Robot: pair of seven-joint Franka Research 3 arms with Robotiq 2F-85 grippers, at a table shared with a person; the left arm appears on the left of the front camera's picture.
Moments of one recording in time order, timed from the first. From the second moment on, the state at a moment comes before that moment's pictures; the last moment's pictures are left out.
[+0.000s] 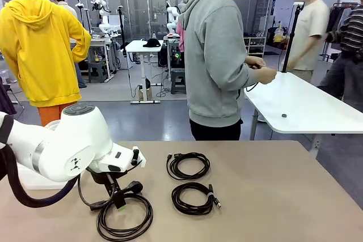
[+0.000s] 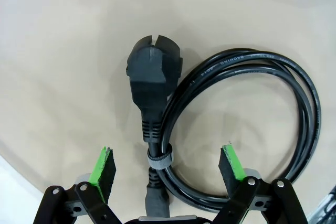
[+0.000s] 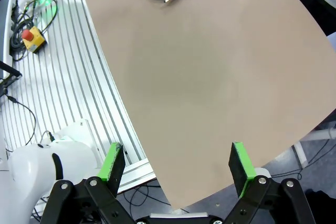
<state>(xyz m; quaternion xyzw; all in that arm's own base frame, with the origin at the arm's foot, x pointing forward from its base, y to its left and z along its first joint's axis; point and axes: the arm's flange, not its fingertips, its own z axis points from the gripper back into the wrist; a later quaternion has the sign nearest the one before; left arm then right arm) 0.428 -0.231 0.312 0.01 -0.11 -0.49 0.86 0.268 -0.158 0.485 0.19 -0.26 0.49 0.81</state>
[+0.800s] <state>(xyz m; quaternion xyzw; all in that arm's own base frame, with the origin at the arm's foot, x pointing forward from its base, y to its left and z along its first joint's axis) 0.434 -0.228 0.309 0.02 -0.10 -0.50 0.86 0.268 -0.158 0.485 0.19 -0.26 0.49 0.81</state>
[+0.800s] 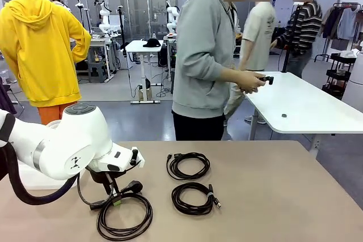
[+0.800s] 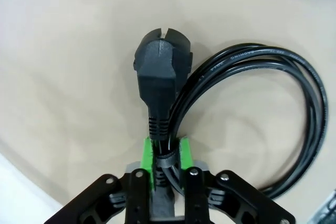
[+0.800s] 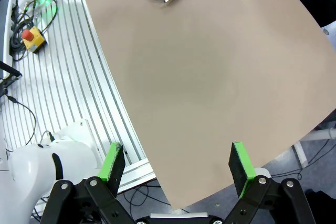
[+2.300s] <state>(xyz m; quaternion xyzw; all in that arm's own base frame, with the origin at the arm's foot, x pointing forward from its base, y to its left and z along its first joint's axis) 0.399 -0.227 0.477 0.04 -0.04 -0.60 0.80 0.268 -0.159 0.485 0.19 -0.26 0.49 0.81</state>
